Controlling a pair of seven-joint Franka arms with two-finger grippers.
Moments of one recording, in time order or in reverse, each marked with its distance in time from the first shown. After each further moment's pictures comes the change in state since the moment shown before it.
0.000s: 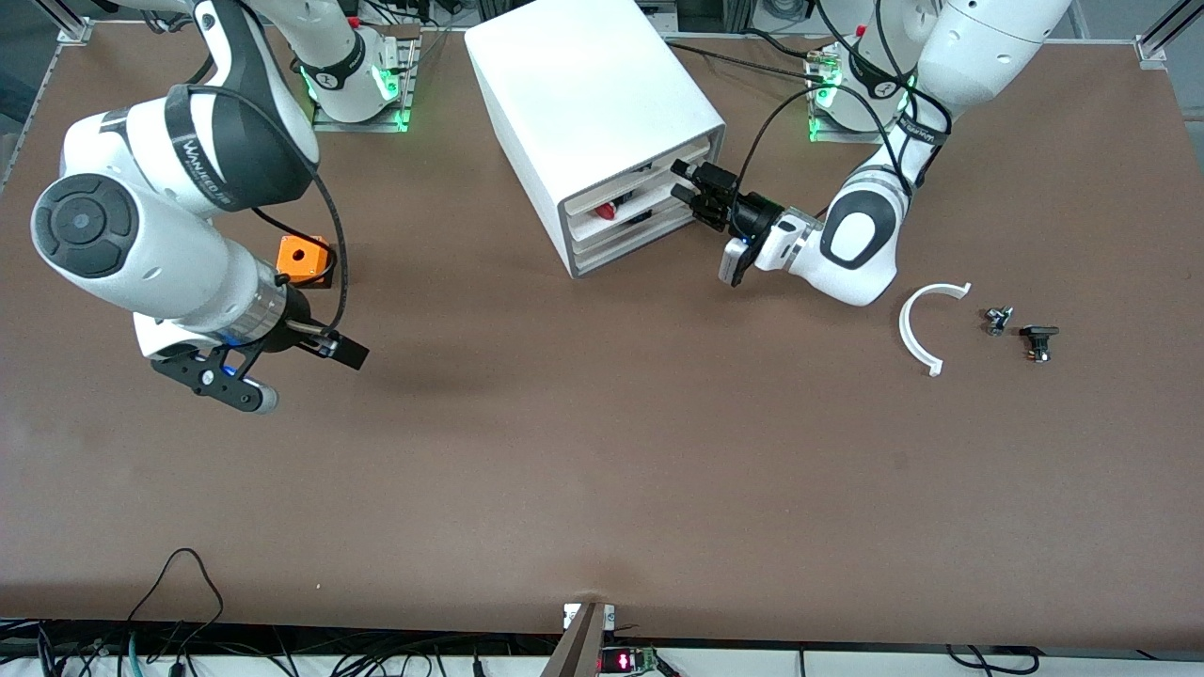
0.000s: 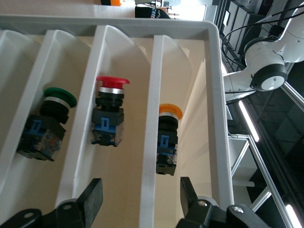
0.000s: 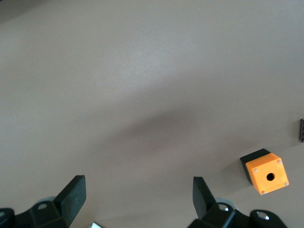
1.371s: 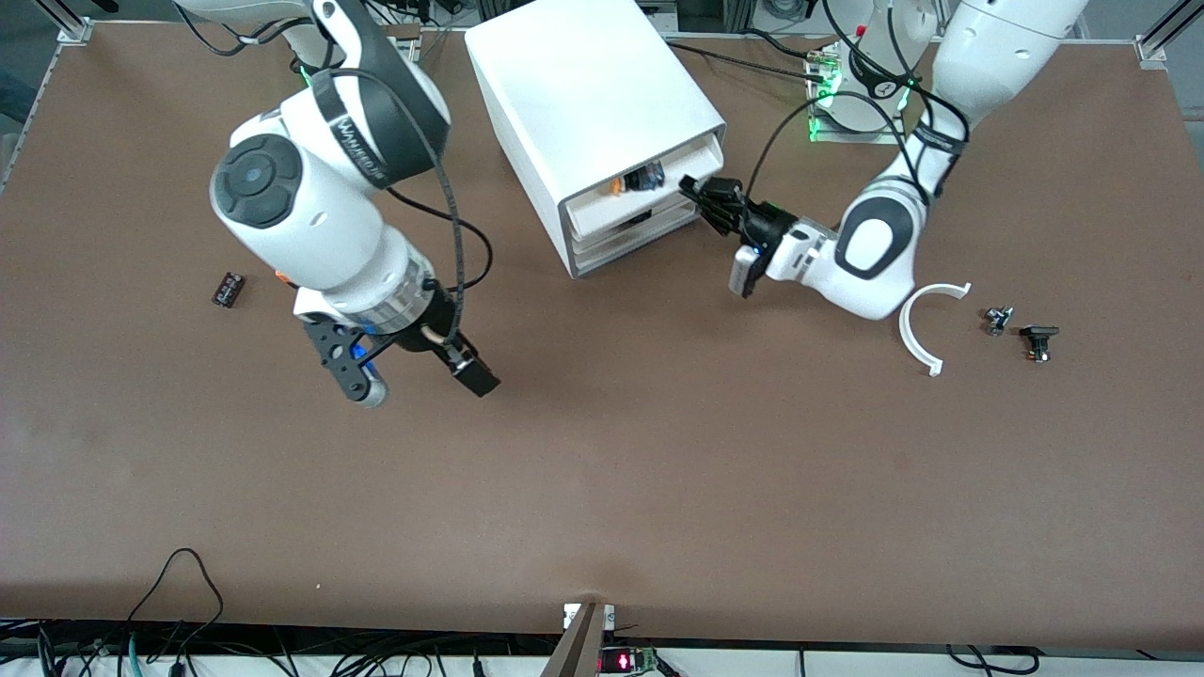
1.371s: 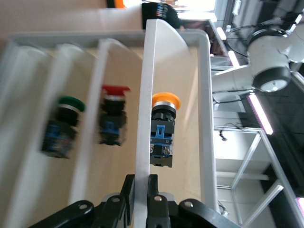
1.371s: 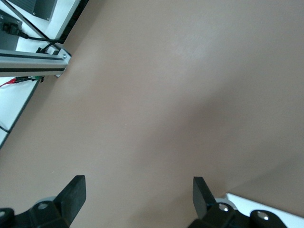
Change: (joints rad) left arm 0.063 0.009 0.010 0.125 0.138 -0.007 -0.070; right arm 0.198 0.118 0.002 0.137 0.115 0.233 0.617
